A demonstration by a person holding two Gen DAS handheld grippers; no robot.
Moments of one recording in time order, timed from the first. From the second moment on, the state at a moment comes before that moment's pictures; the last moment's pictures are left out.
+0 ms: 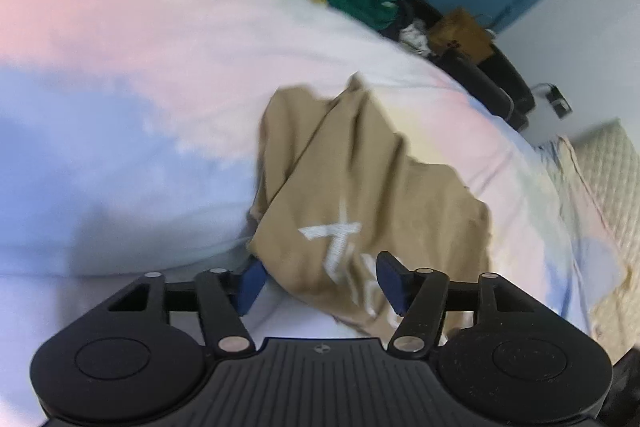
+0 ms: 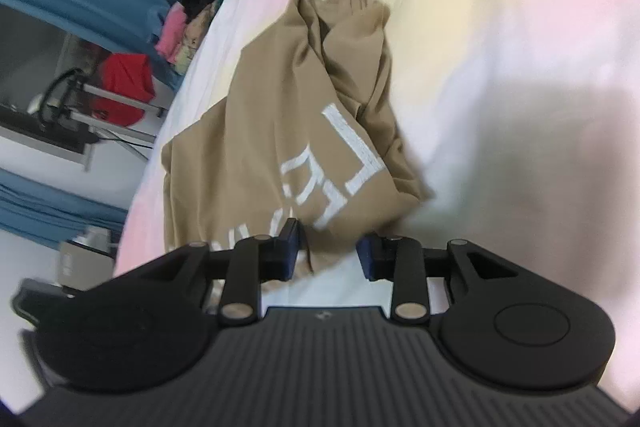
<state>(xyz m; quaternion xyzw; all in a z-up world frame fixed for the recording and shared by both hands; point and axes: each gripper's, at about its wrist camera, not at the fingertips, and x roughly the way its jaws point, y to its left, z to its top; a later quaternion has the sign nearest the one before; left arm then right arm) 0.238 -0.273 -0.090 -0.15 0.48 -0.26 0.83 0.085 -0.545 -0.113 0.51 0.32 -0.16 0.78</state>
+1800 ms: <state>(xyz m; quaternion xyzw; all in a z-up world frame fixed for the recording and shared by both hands) -0.070 -0.159 0.073 0.04 0.14 -0.27 0.95 -0.111 -0.352 0.041 0.09 0.10 -0.17 0.98</state>
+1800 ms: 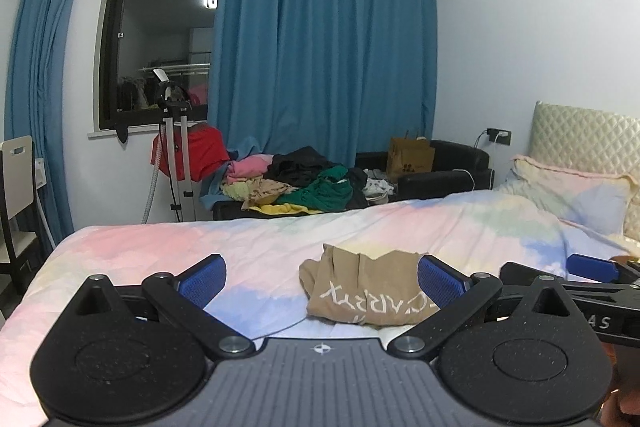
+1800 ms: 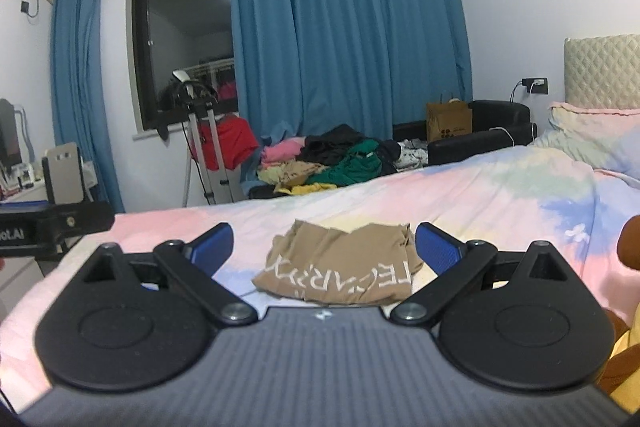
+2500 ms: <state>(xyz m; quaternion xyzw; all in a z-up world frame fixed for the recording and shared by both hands) -0.045 -0.159 0.022 0.04 0.17 -0.26 0.95 -0.087 -0.356 -0.002 0.11 0.13 -0.17 0.97</state>
